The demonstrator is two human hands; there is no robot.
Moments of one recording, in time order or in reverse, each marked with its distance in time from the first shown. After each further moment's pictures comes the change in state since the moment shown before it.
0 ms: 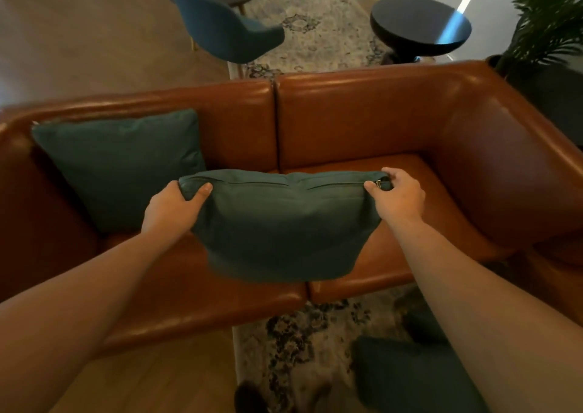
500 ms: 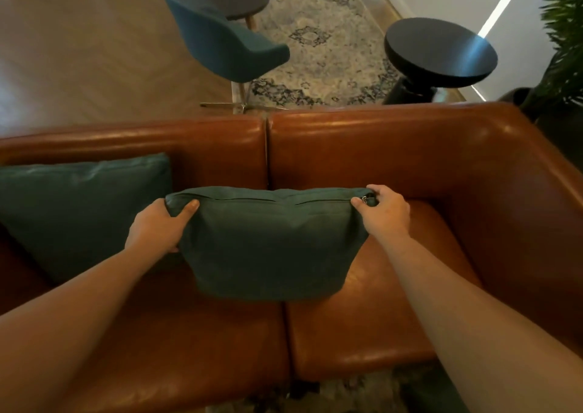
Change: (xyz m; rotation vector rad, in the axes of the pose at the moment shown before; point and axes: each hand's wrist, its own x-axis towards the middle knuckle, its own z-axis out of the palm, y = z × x) left_hand 0.160 0.077 0.043 -0.004 -0.028 -0.123; right_hand 0.204 -0.045 0.064 -0.111 -0.129 -0.037
